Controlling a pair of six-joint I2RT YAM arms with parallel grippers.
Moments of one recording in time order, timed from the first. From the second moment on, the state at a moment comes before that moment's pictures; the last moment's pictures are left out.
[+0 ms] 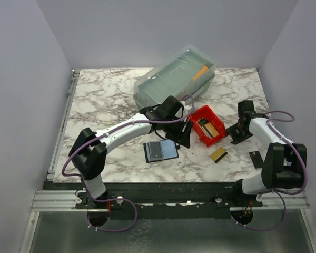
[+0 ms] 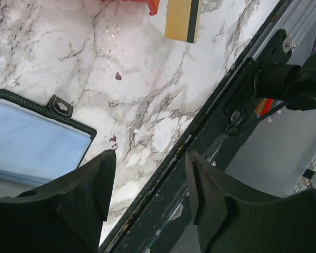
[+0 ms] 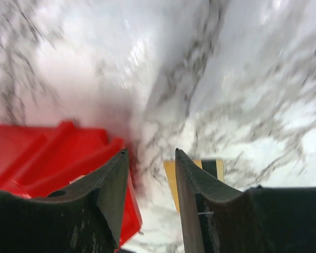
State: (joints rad) left arm -0.85 1.74 1.40 -0.57 0.47 -0.36; right arm -0.02 1.43 0.84 -0.71 0.11 1.09
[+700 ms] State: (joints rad) left arm -0.85 1.68 1.24 -0.43 0.56 -0.47; right arm 0.03 1.36 0.67 -0.63 -0.02 0.86
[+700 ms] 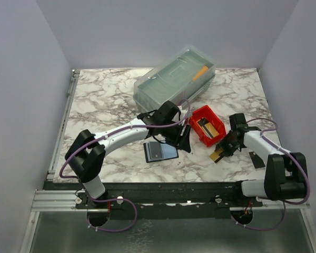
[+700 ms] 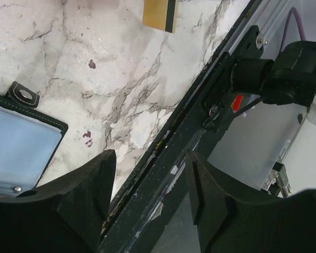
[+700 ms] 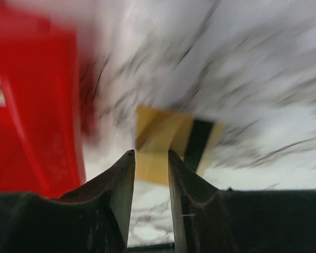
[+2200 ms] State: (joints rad) left arm -0.85 1.66 1.16 -0.36 0.56 -0.54; right arm 0.34 1.33 0.63 -0.58 -0.18 0.98
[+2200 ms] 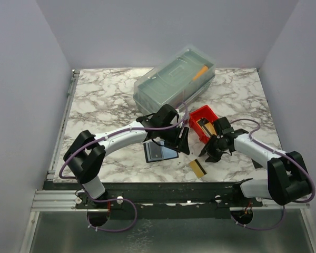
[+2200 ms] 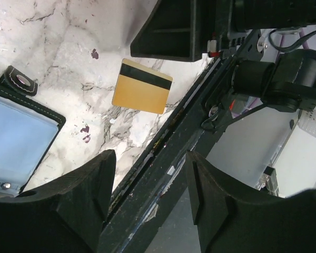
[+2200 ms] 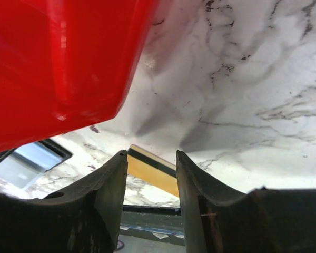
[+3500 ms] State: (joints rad) left arm -0.90 1.89 1.05 -0.04 0.57 -0.82; right arm 0.60 1.34 0.63 -0.88 0.00 1.26
